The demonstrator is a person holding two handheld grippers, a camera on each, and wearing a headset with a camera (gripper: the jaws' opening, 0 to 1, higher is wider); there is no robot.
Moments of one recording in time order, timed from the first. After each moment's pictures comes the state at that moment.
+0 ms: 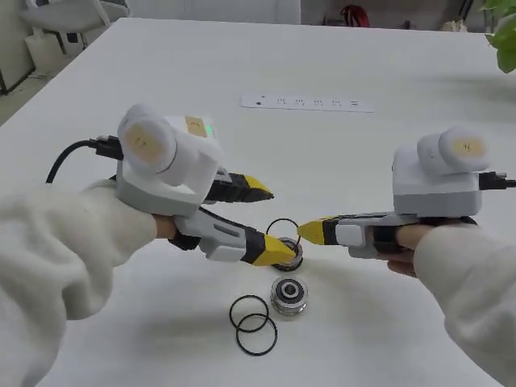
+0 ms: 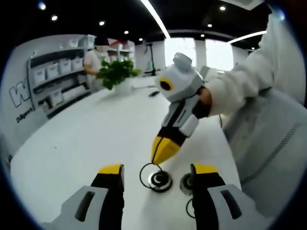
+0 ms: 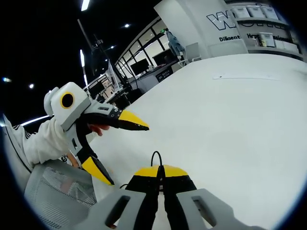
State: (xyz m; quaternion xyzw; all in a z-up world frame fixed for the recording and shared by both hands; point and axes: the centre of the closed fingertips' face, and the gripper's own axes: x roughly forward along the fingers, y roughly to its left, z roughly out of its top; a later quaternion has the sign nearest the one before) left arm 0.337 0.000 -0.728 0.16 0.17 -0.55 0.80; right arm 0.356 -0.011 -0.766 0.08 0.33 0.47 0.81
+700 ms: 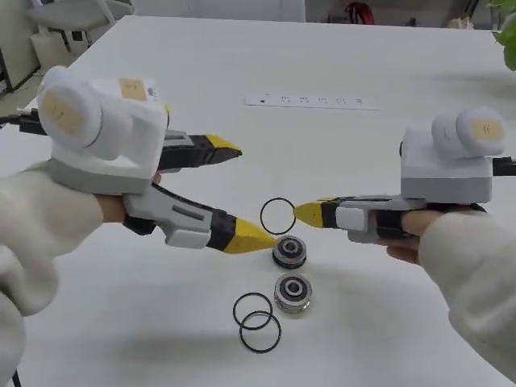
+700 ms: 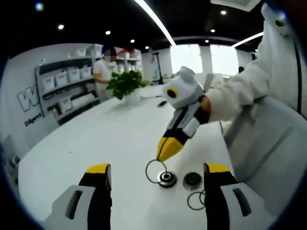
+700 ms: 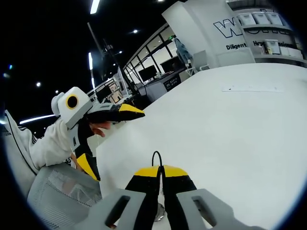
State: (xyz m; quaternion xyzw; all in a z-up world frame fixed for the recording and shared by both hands) left arm 0.331 0.031 -0.699 0.16 0.14 -0.53 0.82; right arm 0.351 0.007 -0.735 0.09 0.29 0.50 0.81
